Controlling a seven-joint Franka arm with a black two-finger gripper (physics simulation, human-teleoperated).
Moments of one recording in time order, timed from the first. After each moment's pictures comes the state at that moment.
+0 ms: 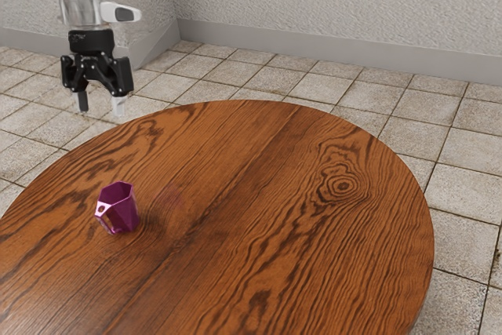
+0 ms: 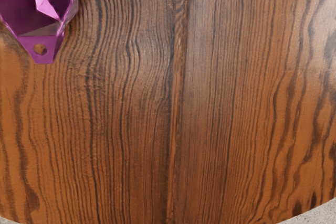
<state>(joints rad) -0.02 0.02 0.12 -1.54 -0.06 1.23 0.06</state>
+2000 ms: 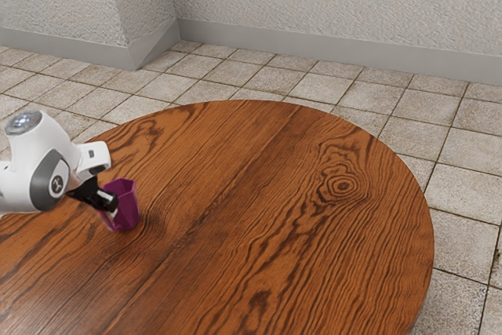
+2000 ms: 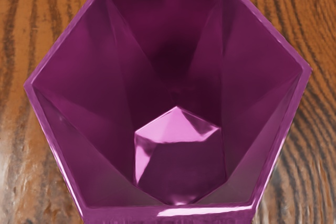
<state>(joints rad) 0.18 -0.05 0.12 -2.60 -0.11 2.88 0.36</state>
